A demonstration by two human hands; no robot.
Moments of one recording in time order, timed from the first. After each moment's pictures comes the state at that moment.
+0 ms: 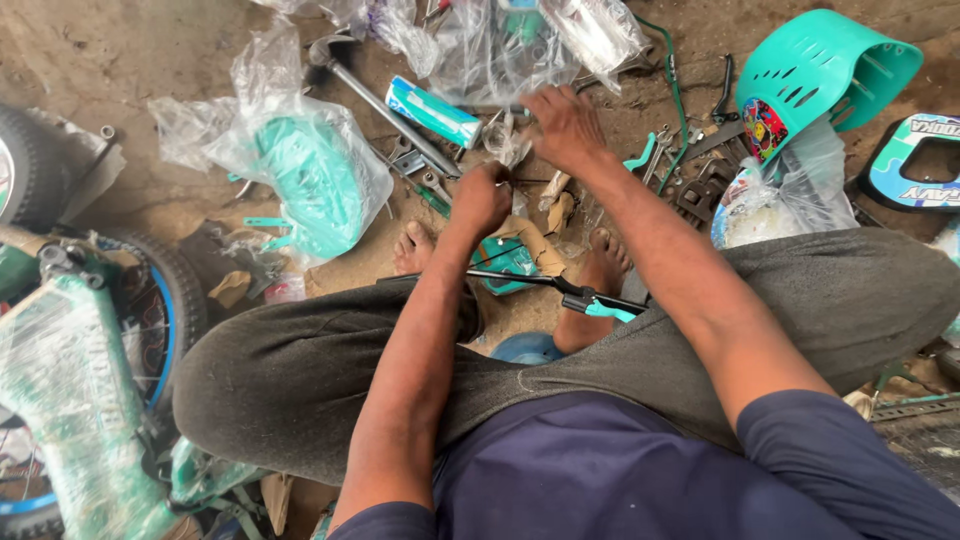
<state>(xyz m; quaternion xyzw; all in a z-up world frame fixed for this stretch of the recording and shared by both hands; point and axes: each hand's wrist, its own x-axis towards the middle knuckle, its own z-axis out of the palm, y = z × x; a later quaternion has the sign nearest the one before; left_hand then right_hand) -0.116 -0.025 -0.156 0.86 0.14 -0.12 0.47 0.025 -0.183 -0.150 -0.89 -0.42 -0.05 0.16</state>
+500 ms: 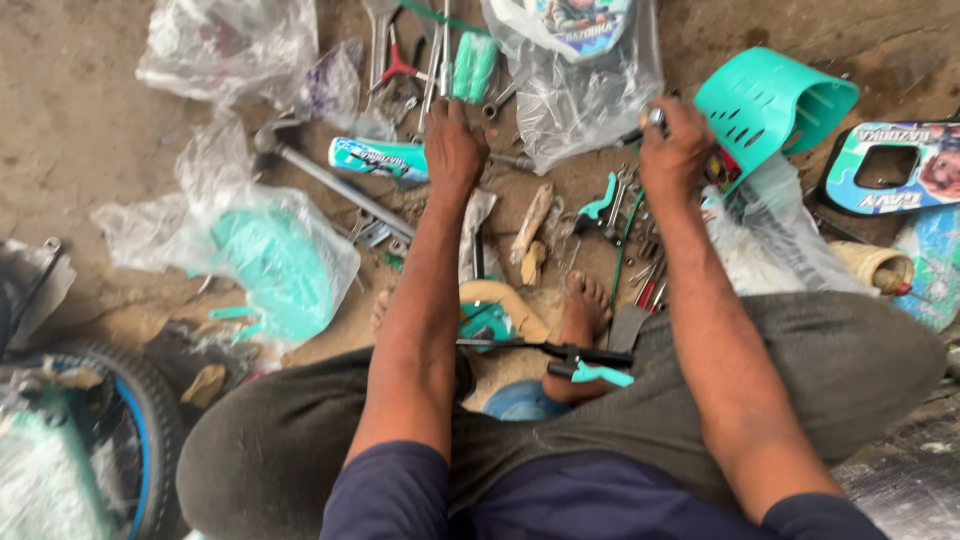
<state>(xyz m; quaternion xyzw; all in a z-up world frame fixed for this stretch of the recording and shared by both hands) 0.048 -0.030 -0.219 0.92 0.13 0.03 0.36 0.069 -0.327 -0.099 -0.96 -0.09 -0.12 0.25</state>
